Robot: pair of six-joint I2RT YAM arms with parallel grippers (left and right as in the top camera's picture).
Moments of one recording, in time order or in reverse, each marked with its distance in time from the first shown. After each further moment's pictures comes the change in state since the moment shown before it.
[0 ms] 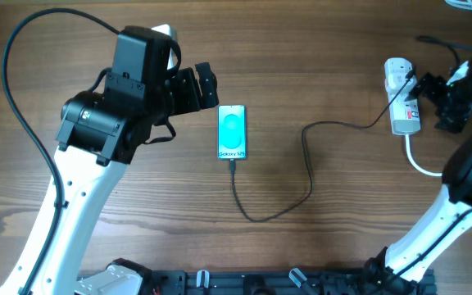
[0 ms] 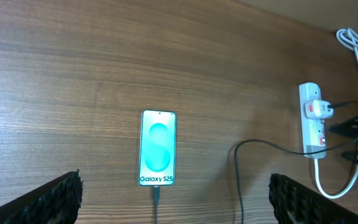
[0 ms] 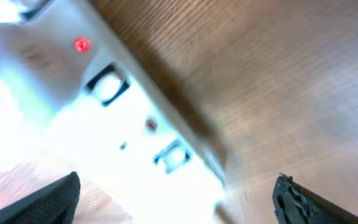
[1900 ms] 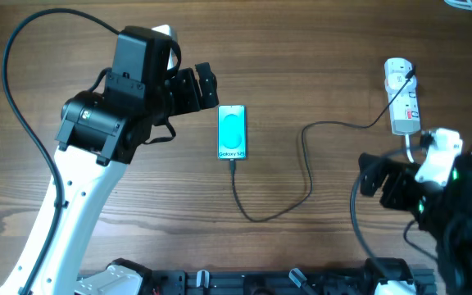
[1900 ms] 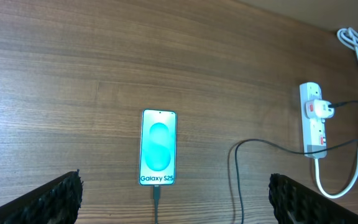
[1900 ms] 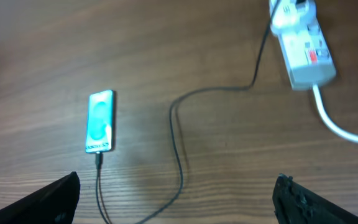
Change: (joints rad) left arm 0.000 0.000 0.000 -0.003 0.000 0.000; right arm 0.476 -1.481 -0.680 -0.007 0.017 0.051
